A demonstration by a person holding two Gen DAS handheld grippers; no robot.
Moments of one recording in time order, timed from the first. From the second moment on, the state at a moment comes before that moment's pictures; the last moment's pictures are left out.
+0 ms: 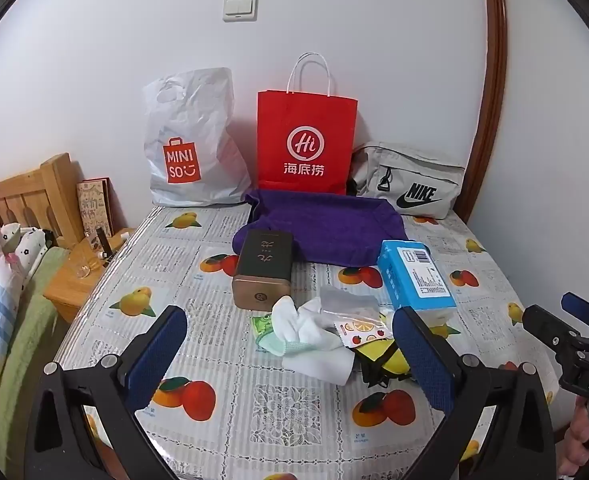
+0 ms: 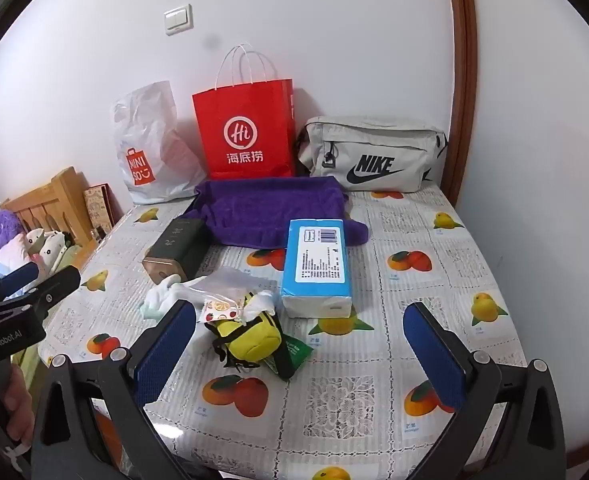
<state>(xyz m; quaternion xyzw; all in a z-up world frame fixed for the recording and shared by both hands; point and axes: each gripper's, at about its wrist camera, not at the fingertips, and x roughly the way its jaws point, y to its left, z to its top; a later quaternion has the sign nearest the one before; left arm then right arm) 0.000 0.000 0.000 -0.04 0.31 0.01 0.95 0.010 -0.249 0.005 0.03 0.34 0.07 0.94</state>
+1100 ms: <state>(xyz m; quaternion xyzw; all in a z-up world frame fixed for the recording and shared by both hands) -0.011 -0.002 0.008 -0.03 0.30 0.01 0.95 -0.001 -0.240 0.013 0.02 0.34 0.07 0.94</state>
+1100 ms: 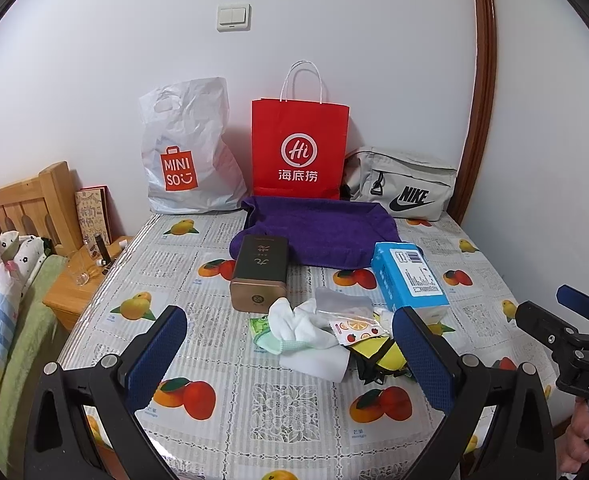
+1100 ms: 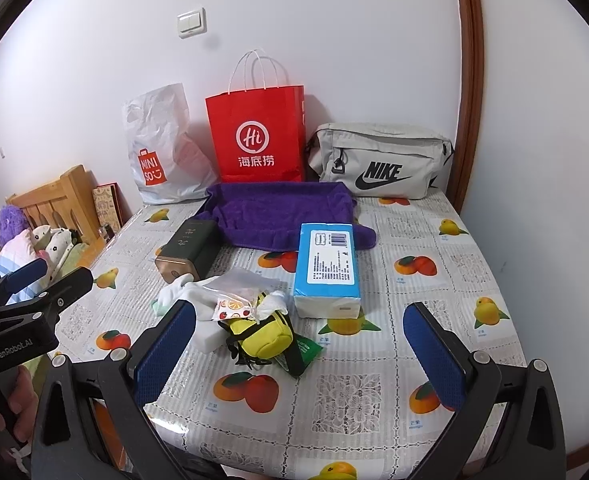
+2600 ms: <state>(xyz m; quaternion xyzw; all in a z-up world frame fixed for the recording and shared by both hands) -0.013 -0.003 0.006 -0.03 0.30 0.01 0.95 -0.001 -0.236 0.017 0.02 0.33 0.08 0.94</state>
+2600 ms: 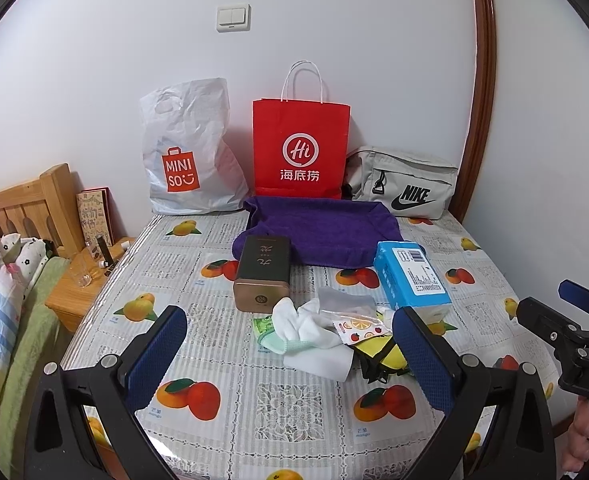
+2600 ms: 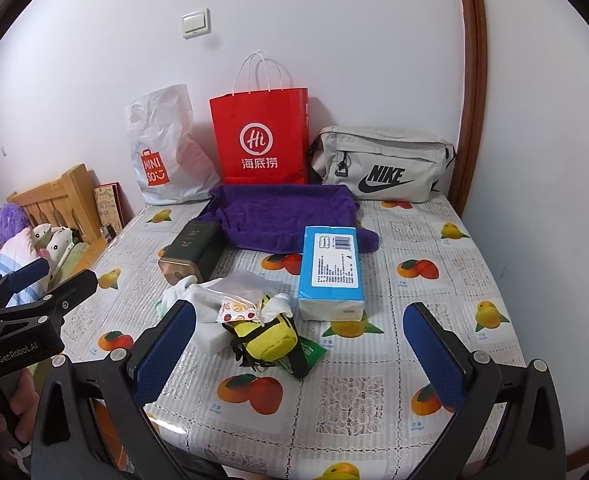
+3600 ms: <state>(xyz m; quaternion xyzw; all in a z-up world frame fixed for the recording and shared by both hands) 0.003 0.009 -0.016 -0.04 0.32 0.01 0.95 0.013 -0.240 -0.001 0.03 0.35 0.08 0.93</state>
